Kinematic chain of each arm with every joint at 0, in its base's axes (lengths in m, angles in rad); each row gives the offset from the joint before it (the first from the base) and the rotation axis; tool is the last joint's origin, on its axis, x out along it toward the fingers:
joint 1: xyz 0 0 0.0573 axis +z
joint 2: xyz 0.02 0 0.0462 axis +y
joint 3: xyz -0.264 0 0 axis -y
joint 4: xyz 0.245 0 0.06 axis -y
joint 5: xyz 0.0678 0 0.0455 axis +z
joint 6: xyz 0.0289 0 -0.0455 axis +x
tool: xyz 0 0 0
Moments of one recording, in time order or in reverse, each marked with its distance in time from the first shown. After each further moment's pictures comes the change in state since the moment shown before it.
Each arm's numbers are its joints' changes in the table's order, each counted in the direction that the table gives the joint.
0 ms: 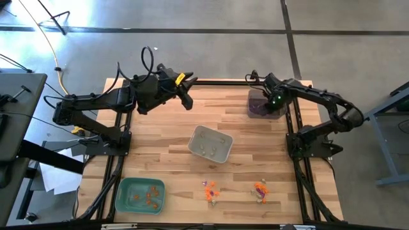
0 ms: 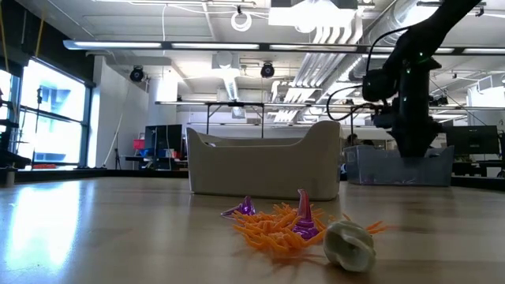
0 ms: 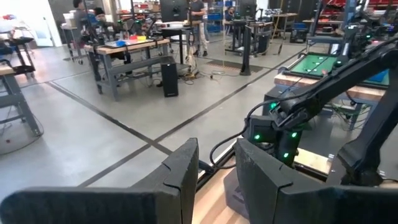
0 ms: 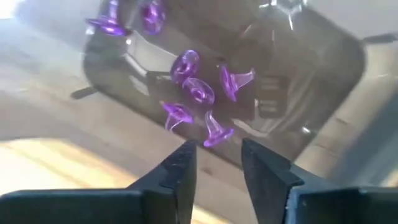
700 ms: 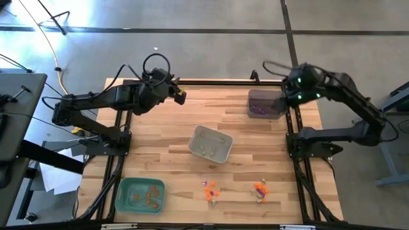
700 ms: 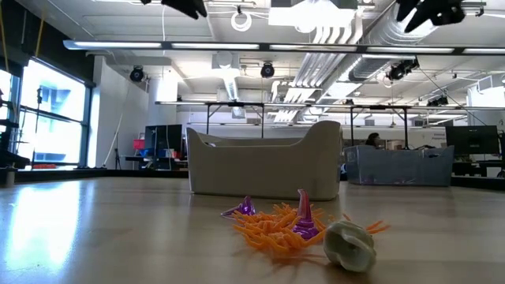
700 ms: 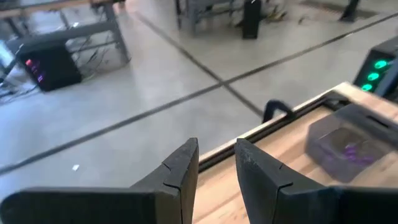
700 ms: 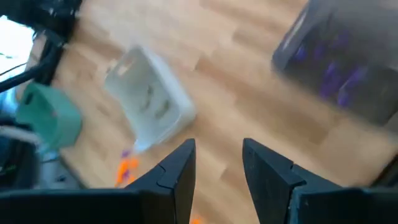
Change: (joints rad) left arm 0.039 -0.015 -0.001 -0.477 0.261 -0.377; right arm 0.411 -0.372 0.643 -0.531 0.144 0.434
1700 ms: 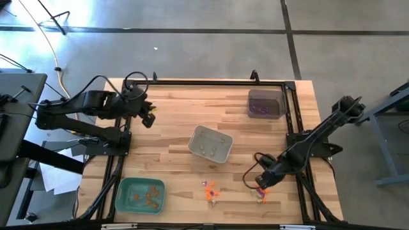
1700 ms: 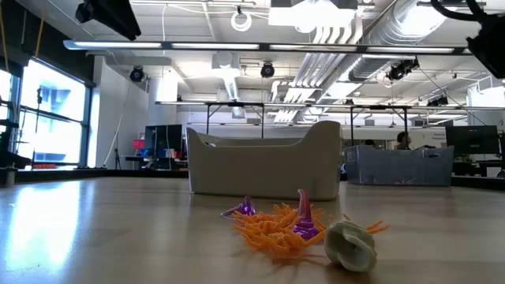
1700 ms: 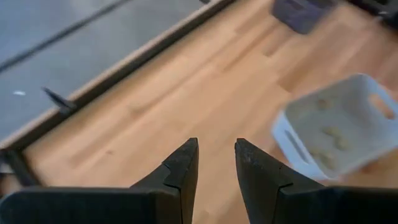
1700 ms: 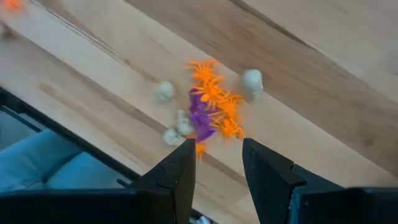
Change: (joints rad) left arm -0.061 -0.362 -0.238 -0.448 -0.403 -0.186; right arm 1.188 0.290 -0.642 0.710 -0.054 1.134
